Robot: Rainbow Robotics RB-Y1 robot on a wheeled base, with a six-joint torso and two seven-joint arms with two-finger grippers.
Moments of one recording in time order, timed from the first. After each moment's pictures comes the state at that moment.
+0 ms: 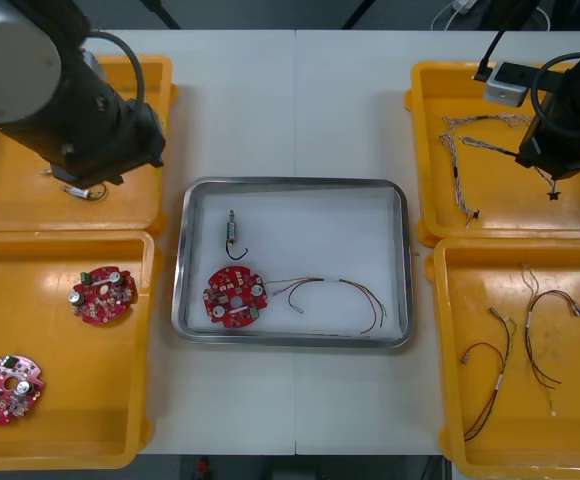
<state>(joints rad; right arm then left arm) -0.82 -0.89 0.19 -1.63 -0.98 1.77 2.12 -0.76 0.71 -0.21 -1.95 0.80 1.86 -0.48</state>
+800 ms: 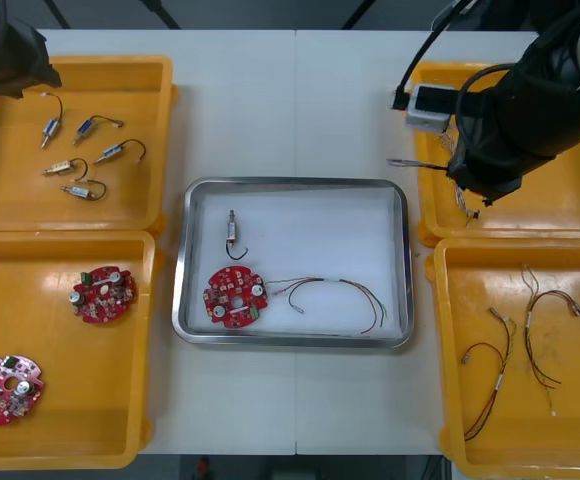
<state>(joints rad) -0.82 -0.79 0.28 -1.89 -0.99 1.78 2.11 -0.85 0.93 -0.13 -1.46 0.86 1.46 -1.05</state>
